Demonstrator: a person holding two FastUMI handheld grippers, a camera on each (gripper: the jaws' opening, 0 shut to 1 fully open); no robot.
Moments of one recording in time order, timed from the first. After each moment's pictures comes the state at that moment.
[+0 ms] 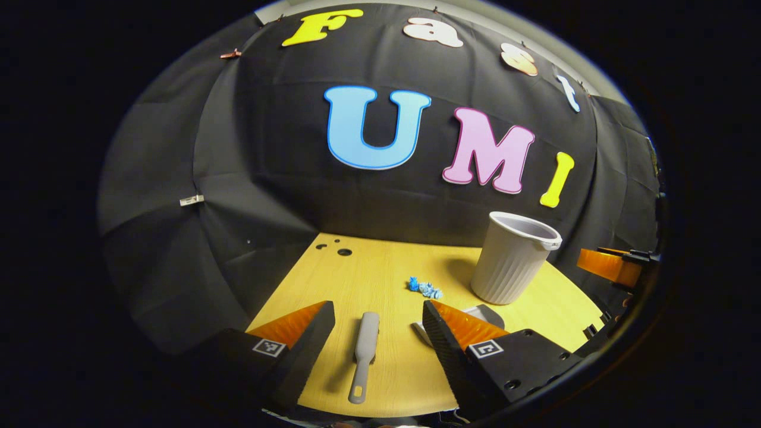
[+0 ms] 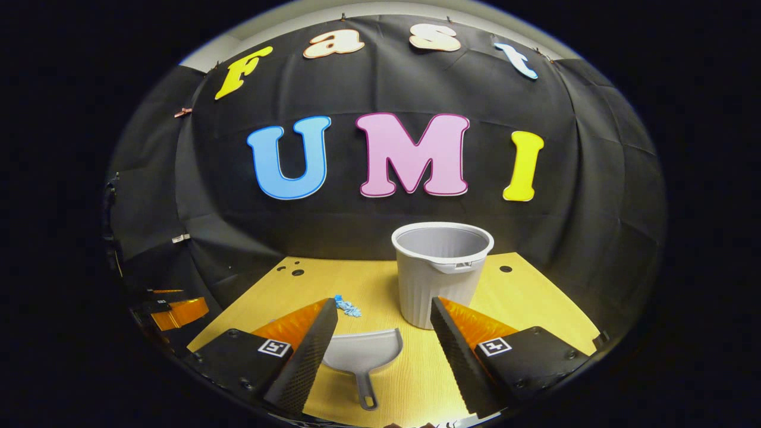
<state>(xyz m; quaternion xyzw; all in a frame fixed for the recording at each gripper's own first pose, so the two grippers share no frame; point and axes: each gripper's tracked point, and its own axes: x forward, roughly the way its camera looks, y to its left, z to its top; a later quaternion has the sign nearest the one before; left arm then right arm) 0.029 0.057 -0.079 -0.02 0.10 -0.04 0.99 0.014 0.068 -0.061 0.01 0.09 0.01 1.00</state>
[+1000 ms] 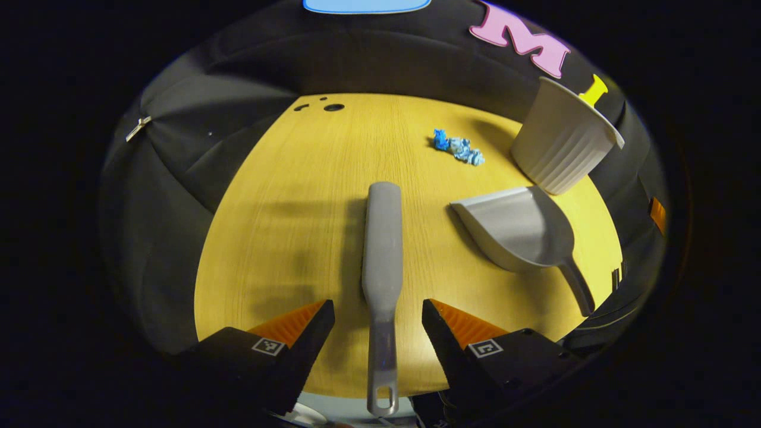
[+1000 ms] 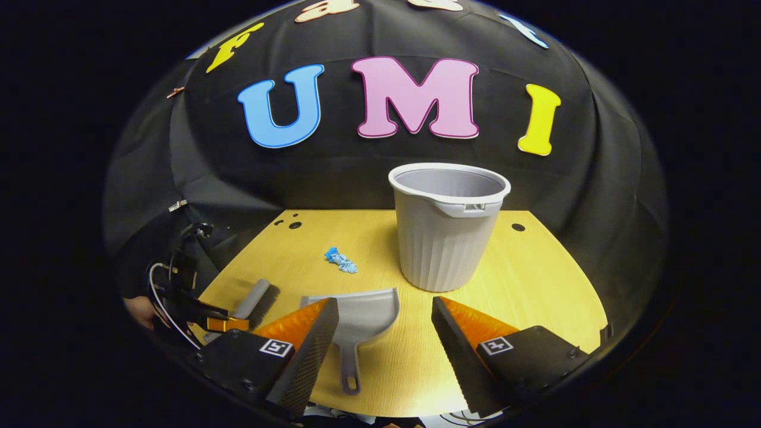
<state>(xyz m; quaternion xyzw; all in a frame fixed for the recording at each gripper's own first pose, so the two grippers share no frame) 0.086 0.067 -0.284 0.03 0.44 -0.06 0.90 0.029 0.045 -0.138 0.01 0.21 0.03 0.98</state>
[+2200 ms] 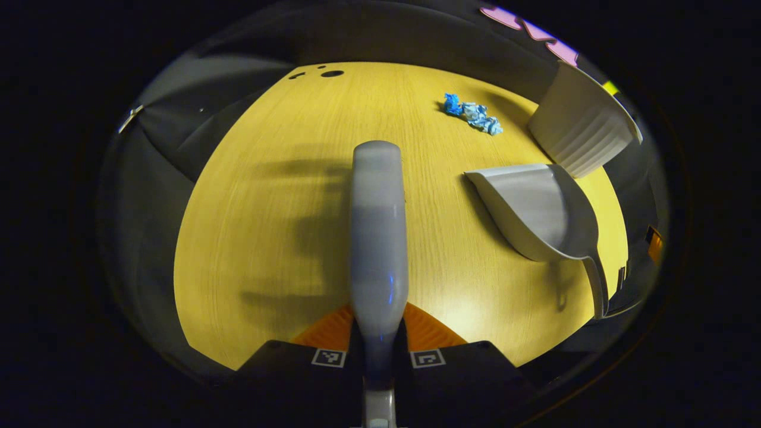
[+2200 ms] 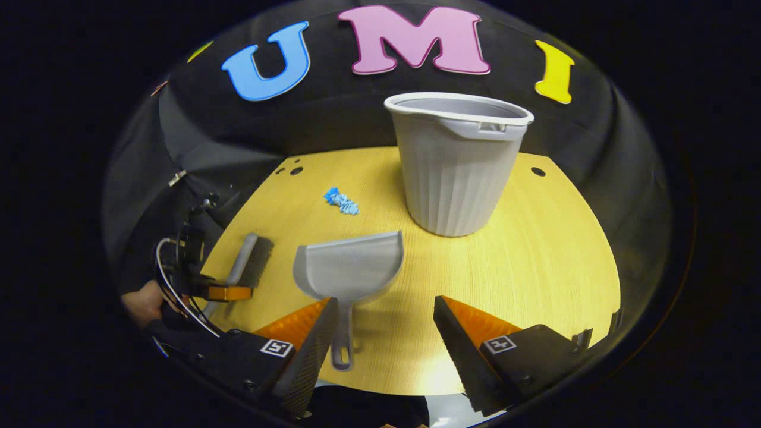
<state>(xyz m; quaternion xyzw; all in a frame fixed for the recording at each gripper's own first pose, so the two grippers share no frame) 0.085 0.067 -0.308 0.00 0.47 -0.04 0.88 0.017 0.040 -0.211 0.01 0.38 0.07 0.92</state>
